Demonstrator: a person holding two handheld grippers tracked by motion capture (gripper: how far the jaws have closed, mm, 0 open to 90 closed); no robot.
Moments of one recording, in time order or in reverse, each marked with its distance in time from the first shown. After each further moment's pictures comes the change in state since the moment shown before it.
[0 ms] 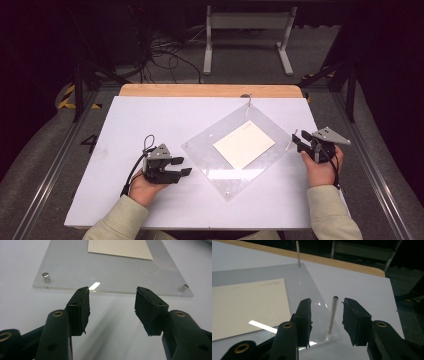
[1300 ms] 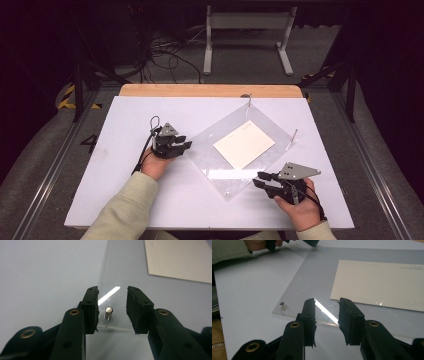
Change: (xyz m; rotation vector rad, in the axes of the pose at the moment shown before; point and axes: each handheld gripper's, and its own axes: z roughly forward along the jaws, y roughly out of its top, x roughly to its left) left arm 0.057 0.026 0.047 -0.008 0.191 -0.023; right arm 0.118 -0.021 -0.050 0.098 0.557 -0.166
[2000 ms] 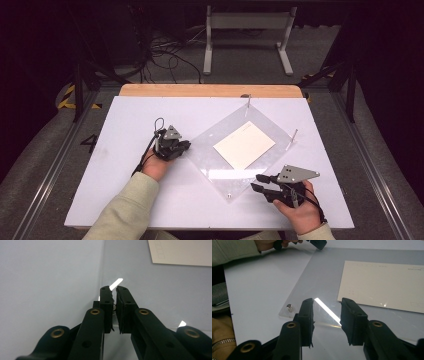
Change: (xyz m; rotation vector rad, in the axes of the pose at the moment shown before) left arm -0.008 -0.001 -0.001 0.082 -0.012 0.077; right arm 0.006 -0.001 -0.002 0.000 0.034 -0.011
